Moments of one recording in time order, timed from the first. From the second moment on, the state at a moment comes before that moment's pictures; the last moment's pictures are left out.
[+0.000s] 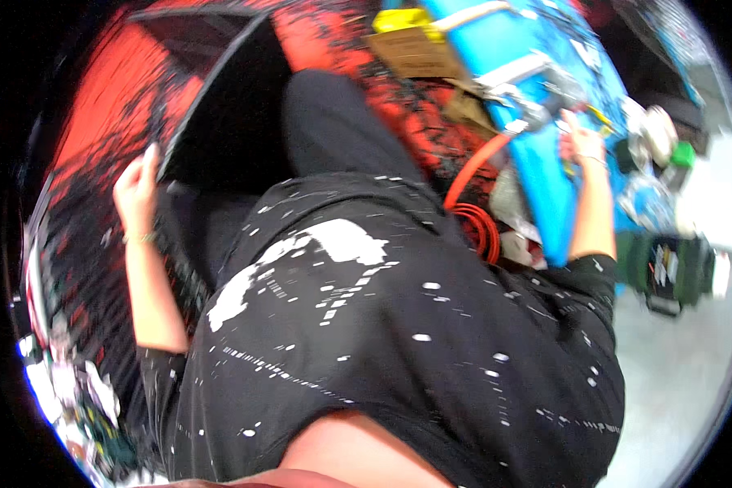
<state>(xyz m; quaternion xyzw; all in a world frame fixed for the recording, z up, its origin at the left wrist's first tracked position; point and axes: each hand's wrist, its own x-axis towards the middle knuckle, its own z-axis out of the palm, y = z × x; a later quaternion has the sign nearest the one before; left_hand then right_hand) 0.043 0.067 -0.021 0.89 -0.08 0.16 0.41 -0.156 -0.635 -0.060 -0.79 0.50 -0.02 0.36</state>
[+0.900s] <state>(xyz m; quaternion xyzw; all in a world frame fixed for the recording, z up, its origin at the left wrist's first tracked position) 0.028 0.063 -0.015 0.88 -0.13 0.16 0.44 -0.053 -0.608 -0.040 -0.61 0.36 -0.05 0.71</state>
